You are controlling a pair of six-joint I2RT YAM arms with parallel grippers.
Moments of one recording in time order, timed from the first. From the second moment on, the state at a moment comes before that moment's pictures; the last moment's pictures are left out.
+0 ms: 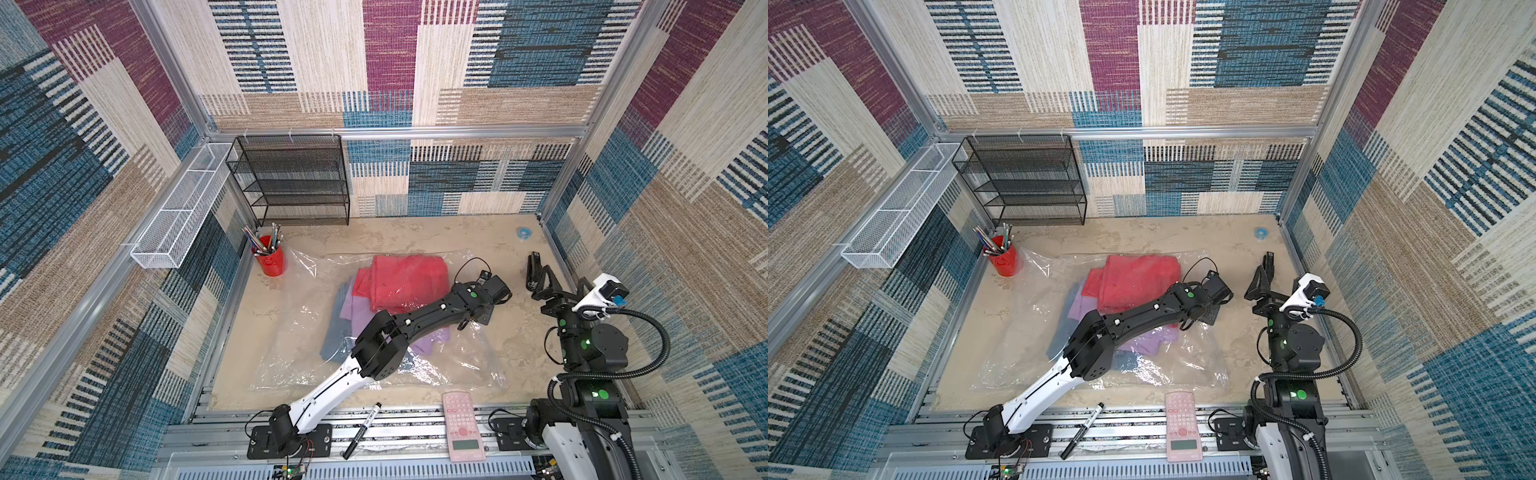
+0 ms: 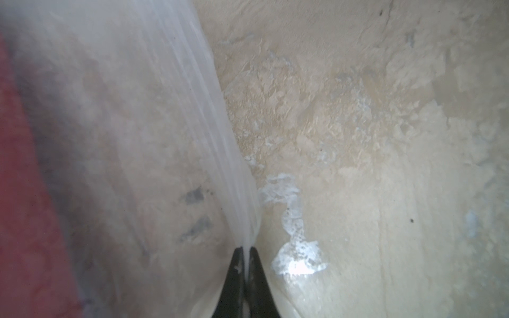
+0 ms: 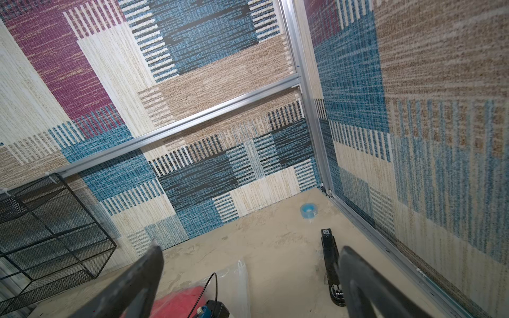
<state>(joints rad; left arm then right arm) -1.07 2.64 2.44 -0.85 -0.25 -0.52 -0.03 0.37 0.48 0.03 0.13 0.33</state>
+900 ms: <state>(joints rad) -0.99 1.99 1.63 -0.42 0.03 -0.55 -0.03 0.56 0.55 0.02 -0.29 0.43</state>
